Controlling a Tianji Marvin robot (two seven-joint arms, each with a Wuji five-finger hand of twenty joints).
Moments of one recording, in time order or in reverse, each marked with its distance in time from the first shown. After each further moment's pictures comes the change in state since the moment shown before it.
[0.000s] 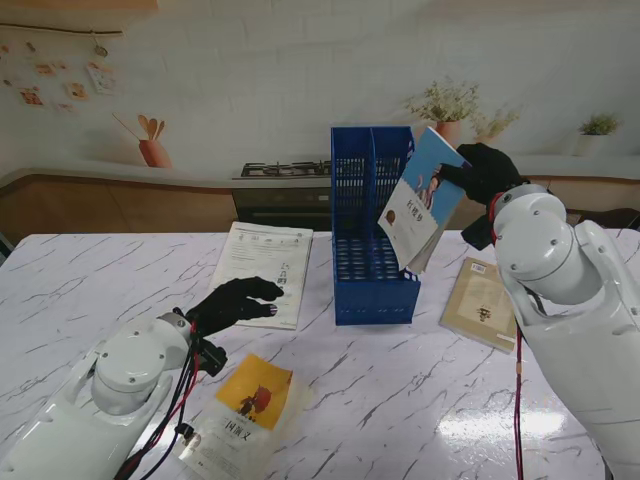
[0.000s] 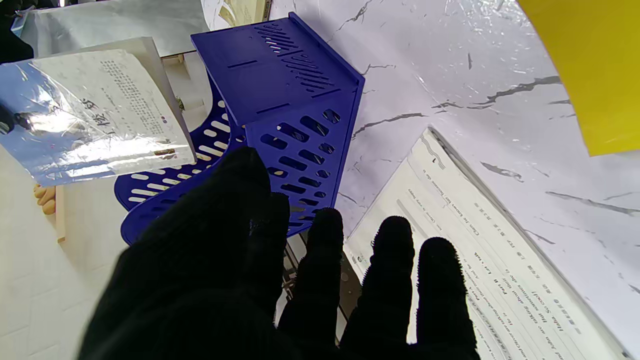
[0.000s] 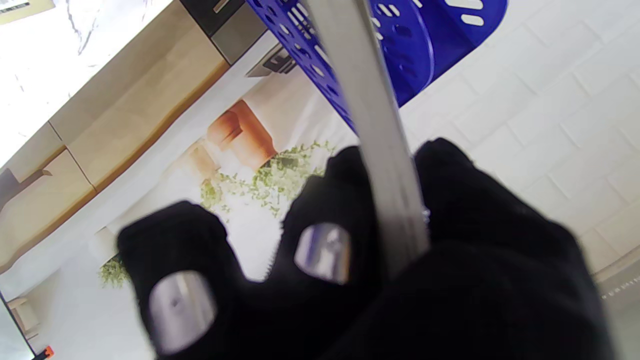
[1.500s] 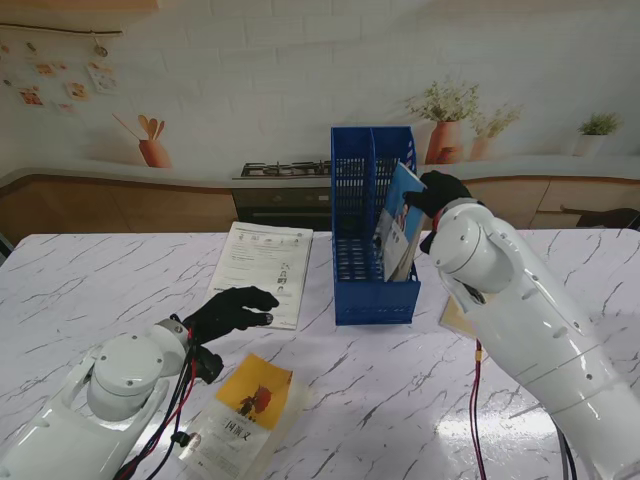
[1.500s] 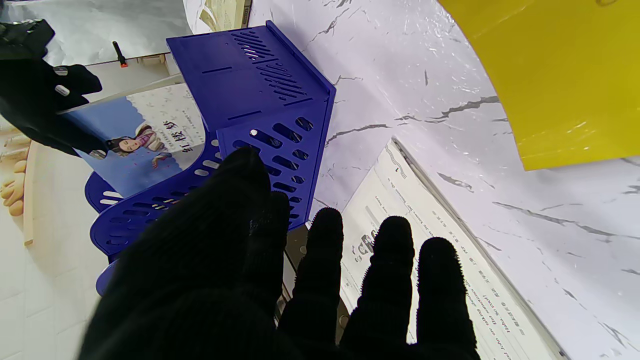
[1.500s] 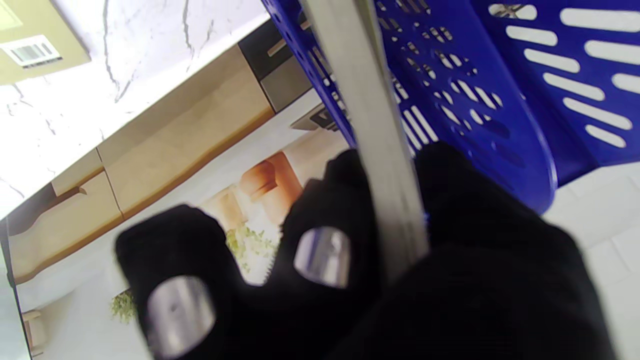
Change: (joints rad) left arm 0.019 0.005 -0.011 0.003 0.005 0.038 -0.017; right arm 0.208 -0.060 -0.288 0.374 -0.017 0.046 -0.139; left_hand 0.000 0.000 0.000 0.000 0.000 0.000 0.019 0.023 0.000 0.000 0.000 0.000 0.000 0.000 0.000 0.000 0.000 0.000 0.000 0.000; right_hand 0.000 0.000 0.000 0.000 -0.019 0.000 0.043 -0.073 0.000 -0.001 0.000 -0.004 0.000 0.000 0.001 0.000 0.001 0.000 0.000 0.001
